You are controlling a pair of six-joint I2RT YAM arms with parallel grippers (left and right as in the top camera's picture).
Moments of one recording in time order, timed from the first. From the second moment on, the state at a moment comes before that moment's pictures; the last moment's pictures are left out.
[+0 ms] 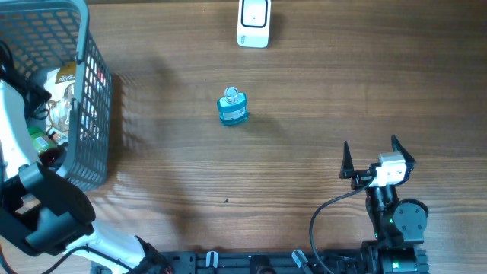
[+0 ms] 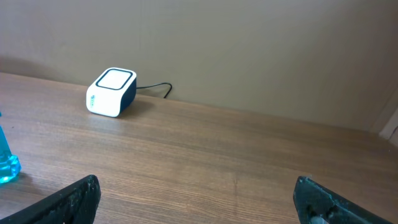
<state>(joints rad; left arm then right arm) 0.55 1.85 1.64 -1.01 -0.42 -0.41 0.02 0.03 0.01 0.00 -0.05 -0.14</state>
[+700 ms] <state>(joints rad) 0.70 1.85 1.27 -0.62 -0.23 -0.30 0.02 0.03 0.01 0.00 -0.05 -0.14</state>
